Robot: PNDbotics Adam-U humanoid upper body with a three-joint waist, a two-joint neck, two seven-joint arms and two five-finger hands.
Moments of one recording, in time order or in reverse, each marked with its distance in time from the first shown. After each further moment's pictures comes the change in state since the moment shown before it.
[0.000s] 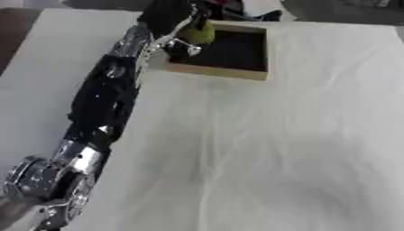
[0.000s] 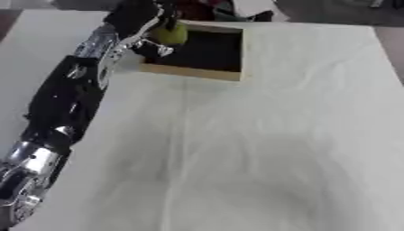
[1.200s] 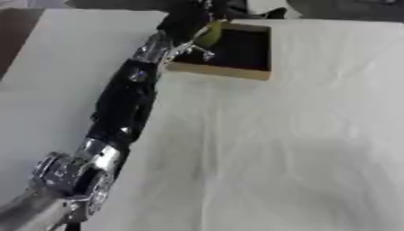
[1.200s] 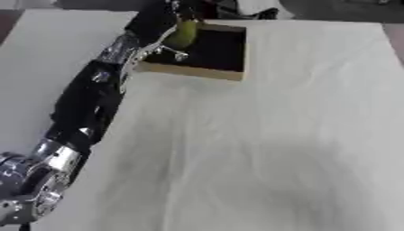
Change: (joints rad) left arm 0.011 -0.012 0.011 0.052 -0.094 0.052 0.088; right arm -0.016 0.020 0.023 0.000 -0.032 0.017 0.045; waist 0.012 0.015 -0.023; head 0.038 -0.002
